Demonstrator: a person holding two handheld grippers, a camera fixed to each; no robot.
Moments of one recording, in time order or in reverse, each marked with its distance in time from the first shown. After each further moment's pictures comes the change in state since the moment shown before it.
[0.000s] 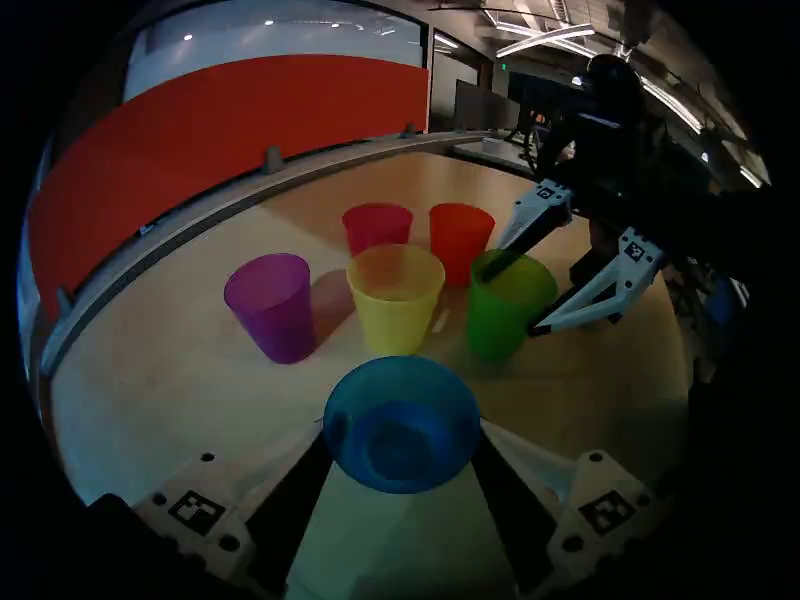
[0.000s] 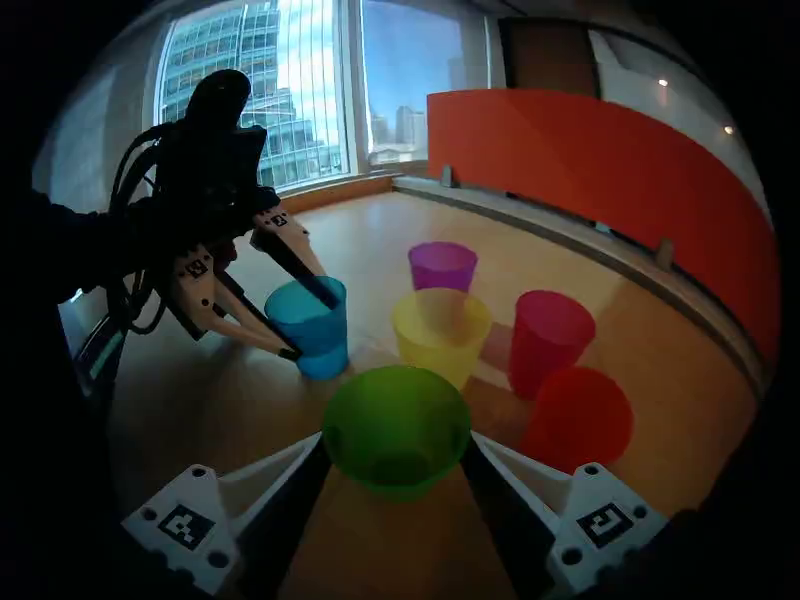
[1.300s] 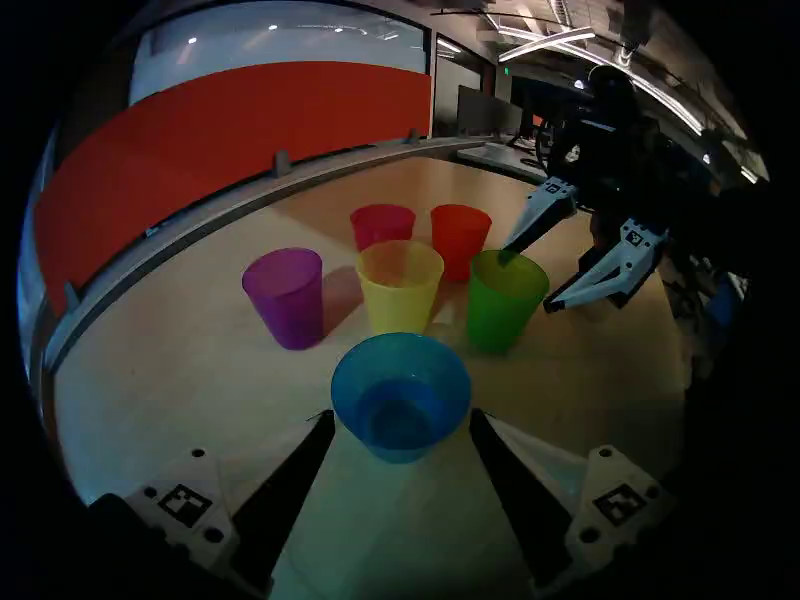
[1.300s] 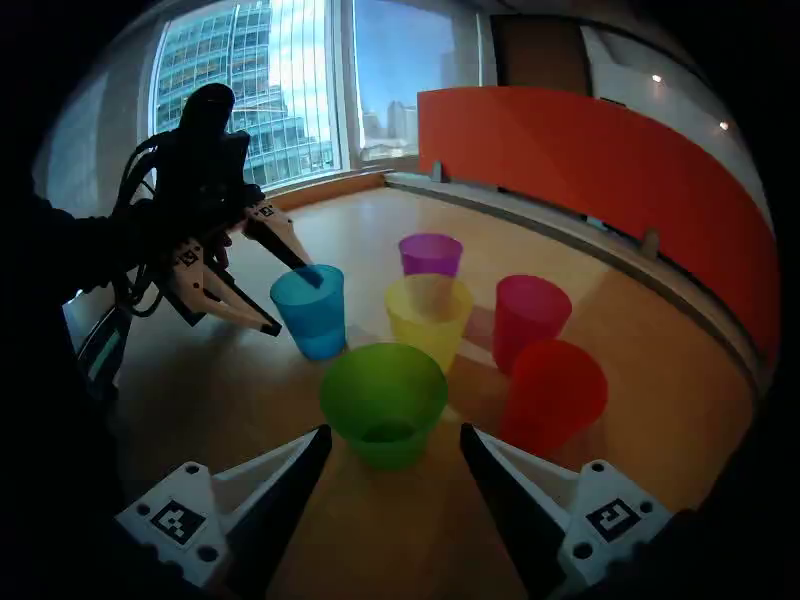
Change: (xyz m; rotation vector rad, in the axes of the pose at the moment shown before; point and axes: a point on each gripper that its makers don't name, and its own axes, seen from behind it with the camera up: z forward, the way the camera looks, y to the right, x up) left arm -0.010 -0.001 -0.021 0.014 0.017 -0.001; right arm -0.015 0.003 -0.024 -0.024 -0.022 0.012
